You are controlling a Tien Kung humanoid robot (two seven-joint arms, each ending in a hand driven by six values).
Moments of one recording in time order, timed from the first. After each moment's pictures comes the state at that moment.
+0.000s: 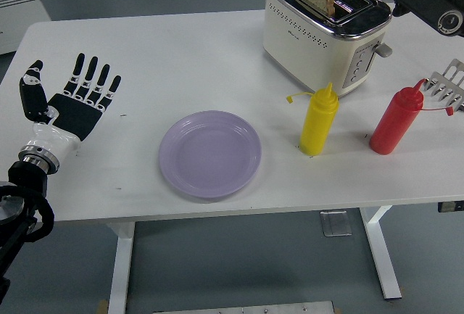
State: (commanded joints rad) left arm -0.21 0.40 -1.20 -1.70 -0.31 0.32 -0.11; right arm 1.48 -0.29 0.29 0.69 -1.10 0.01 -0.36
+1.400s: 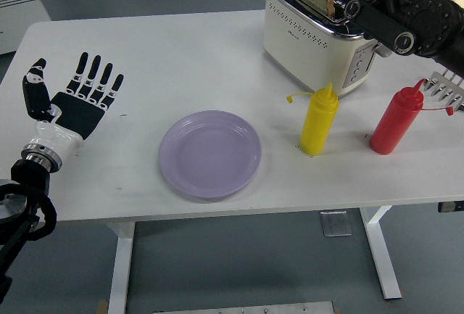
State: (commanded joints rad) left arm -0.23 0.40 -1.19 -1.69 -0.31 0.32 -0.11; right arm 1.46 -0.17 0.14 0.56 -1.04 -0.10 -0.37
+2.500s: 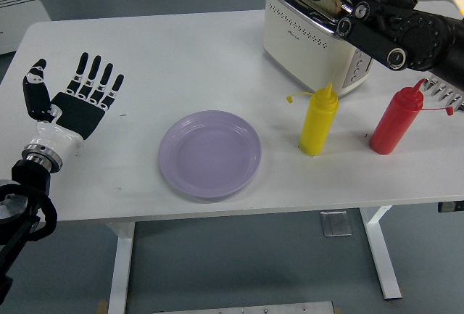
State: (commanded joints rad) left arm -0.22 0.40 -1.19 -1.69 -0.31 0.33 -0.12; right arm 1.43 -0.17 0.14 0.62 -1.13 -0.17 -0.38
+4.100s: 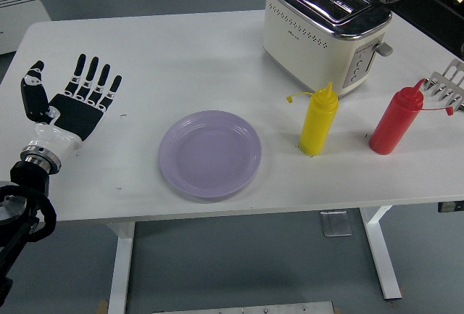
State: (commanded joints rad) left arm -0.21 0.39 -1.20 -1.69 -0.31 0.33 -0.12; right arm 1.38 -0.41 0.55 1.29 -1.28 -0.16 -0.50
